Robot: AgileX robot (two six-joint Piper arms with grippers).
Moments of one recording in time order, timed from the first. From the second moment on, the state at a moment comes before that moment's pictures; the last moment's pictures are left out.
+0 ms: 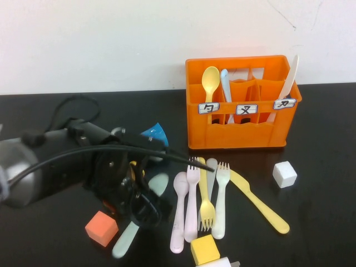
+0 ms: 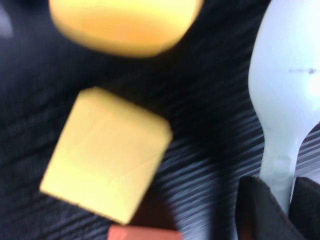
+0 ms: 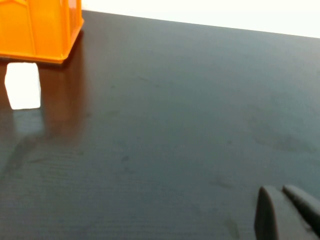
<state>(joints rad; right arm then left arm) -0.01 -0.01 0.03 -0.13 0.40 -0.01 -0.58 1.63 -1.02 0.00 0.73 -0.22</state>
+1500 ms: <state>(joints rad) -0.01 -0.01 0.03 -0.13 0.40 -0.01 -0.60 1.93 -1.11 -0.13 -0.88 -0.03</state>
